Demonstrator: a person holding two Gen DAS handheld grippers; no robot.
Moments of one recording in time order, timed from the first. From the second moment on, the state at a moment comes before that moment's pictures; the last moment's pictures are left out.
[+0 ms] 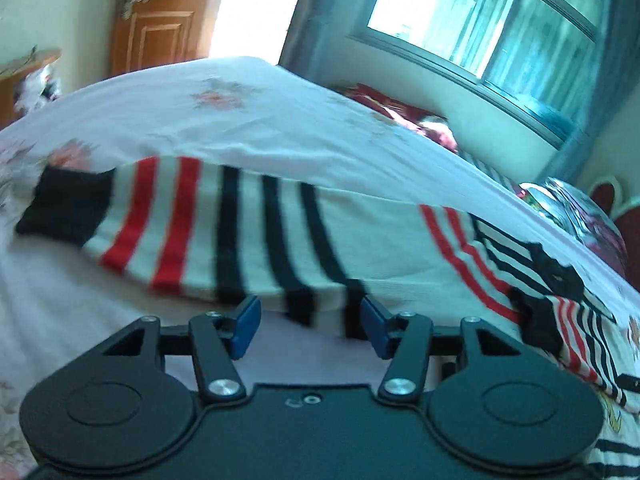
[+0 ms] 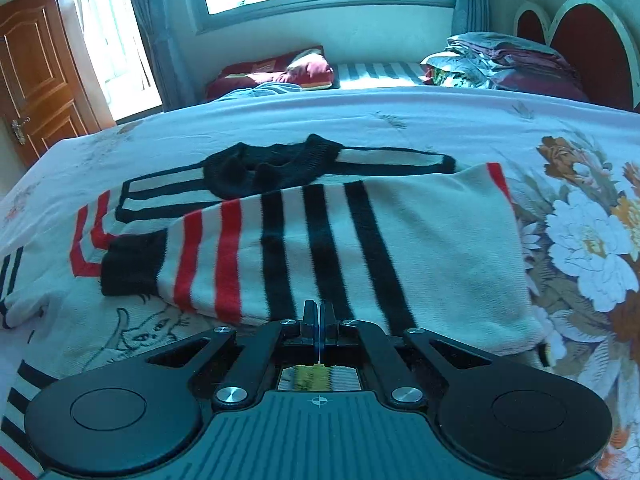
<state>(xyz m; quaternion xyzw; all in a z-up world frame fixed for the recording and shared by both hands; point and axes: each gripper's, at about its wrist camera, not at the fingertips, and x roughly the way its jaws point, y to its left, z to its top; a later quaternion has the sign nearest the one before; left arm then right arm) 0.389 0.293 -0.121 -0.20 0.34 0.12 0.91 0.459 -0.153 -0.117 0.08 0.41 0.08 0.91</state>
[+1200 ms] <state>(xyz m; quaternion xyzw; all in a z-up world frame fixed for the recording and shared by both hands) 0.471 0.316 -0.081 -0.31 0.24 0.12 0.91 0.454 -0.202 -0.112 0.10 0.41 0.01 0.91</state>
